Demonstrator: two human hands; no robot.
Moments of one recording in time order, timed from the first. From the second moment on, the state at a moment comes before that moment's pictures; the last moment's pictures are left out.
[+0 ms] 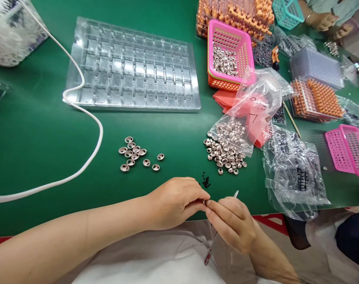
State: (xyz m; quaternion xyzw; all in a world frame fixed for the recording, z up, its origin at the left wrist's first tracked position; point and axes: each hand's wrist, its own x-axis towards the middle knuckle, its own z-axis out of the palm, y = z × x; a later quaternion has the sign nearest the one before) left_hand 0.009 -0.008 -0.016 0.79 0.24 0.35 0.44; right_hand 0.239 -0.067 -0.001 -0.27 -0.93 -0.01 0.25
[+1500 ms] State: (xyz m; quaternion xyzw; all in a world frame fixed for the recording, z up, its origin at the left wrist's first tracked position) left_hand 0.009 -0.002 -0.016 0.72 0.27 0.34 0.55; right_hand 0.229 -0.070 -0.019 -0.35 -0.84 0.08 0.40
